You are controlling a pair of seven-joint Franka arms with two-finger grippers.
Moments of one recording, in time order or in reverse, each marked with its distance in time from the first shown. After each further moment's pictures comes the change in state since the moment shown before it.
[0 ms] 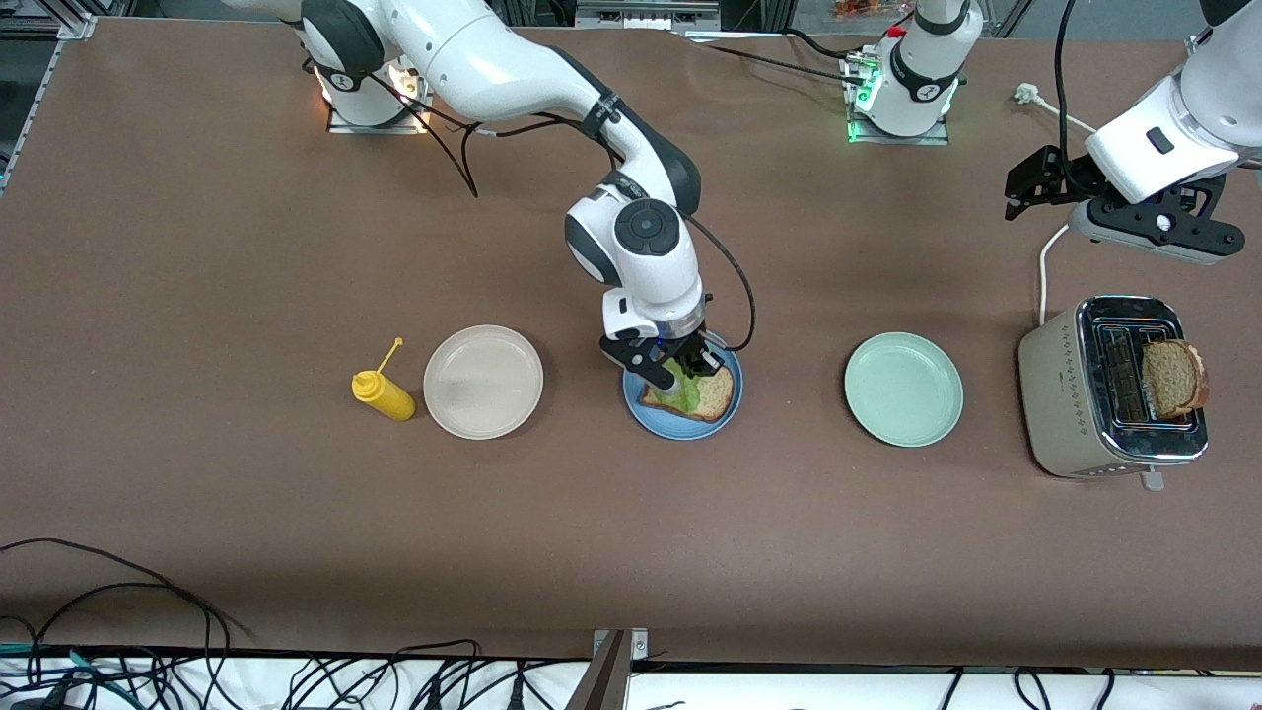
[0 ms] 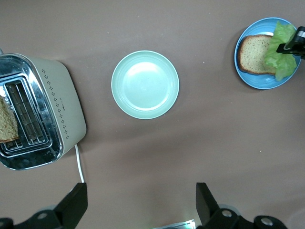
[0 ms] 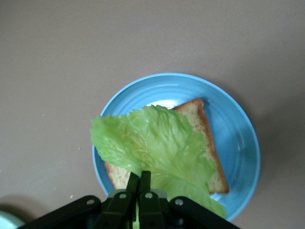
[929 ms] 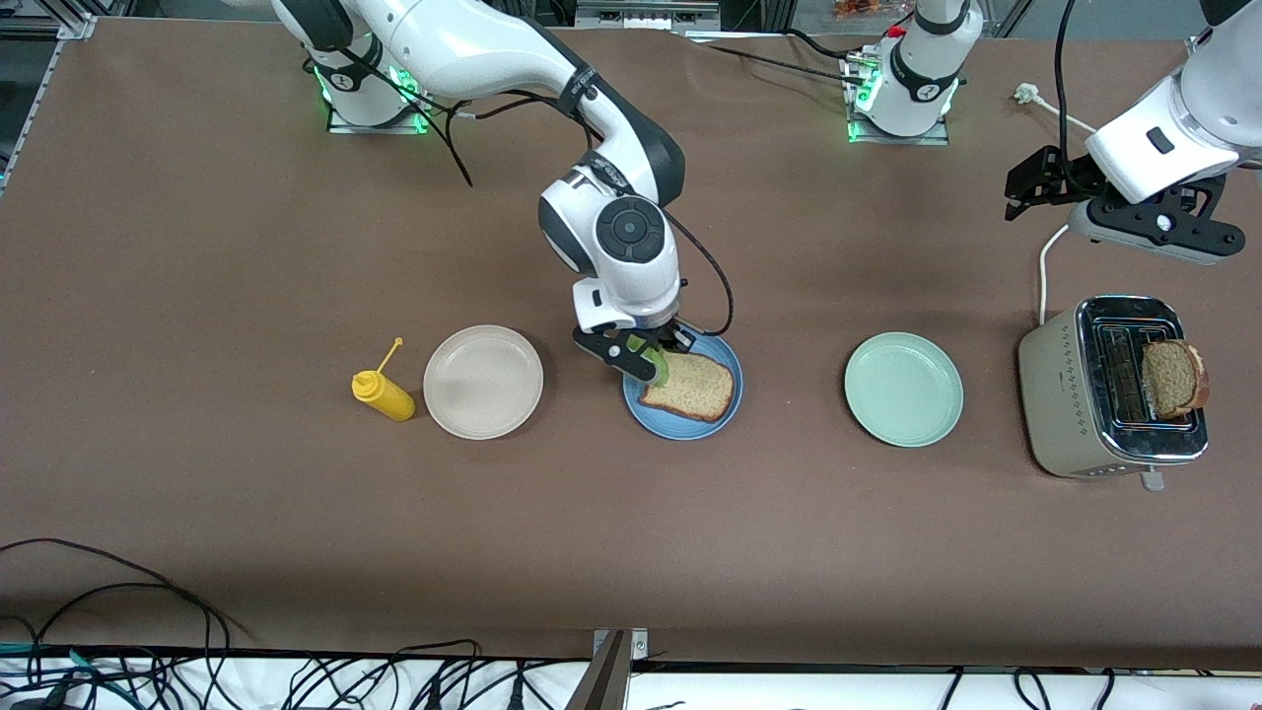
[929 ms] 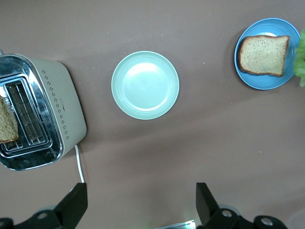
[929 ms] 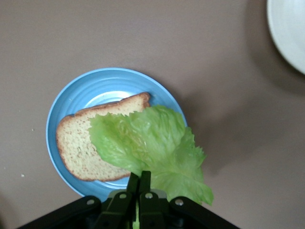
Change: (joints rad) left arm 0.000 0.000 0.000 0.000 0.000 0.002 0.000; right arm -0.049 -0.124 0.046 -0.092 0.000 -0.214 -0.128
